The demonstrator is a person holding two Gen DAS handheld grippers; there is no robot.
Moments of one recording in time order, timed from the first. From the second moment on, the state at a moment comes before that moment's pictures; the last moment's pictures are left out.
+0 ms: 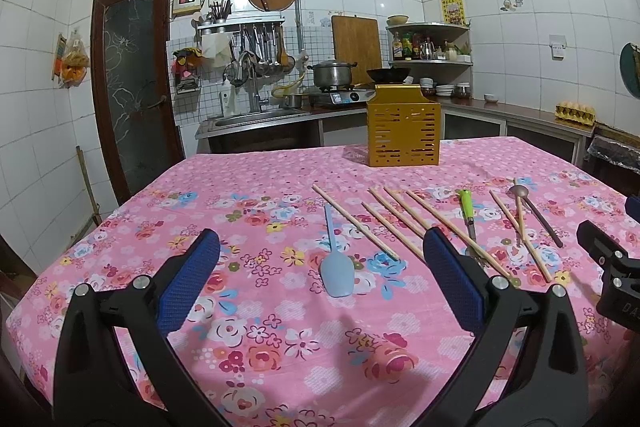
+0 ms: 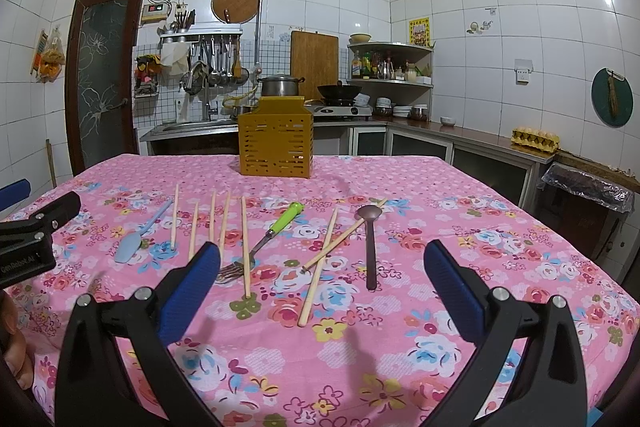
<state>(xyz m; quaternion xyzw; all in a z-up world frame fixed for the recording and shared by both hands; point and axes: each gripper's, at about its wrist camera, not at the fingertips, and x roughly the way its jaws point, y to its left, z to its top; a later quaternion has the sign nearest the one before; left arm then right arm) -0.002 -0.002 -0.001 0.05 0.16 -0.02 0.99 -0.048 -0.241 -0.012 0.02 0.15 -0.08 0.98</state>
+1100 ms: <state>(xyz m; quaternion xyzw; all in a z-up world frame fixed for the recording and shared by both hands) 0.000 -0.006 -0.002 0.05 0.16 -0.02 0.99 -0.049 -0.242 -0.011 0.02 0.15 -0.08 0.98</state>
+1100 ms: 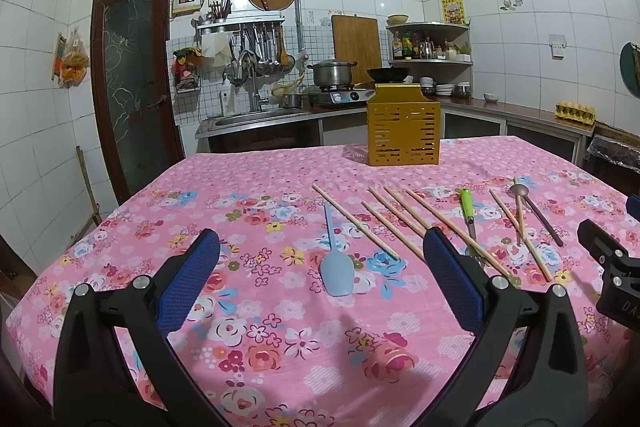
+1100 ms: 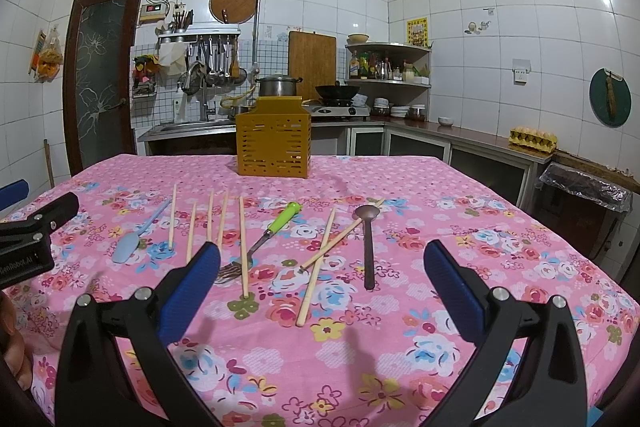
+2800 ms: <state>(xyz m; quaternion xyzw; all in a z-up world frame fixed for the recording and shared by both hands) 0.062 0.007 0.035 0.02 0.25 -0.05 0.97 0.007 -0.251 0.033 0.01 0.20 -0.07 0.98</state>
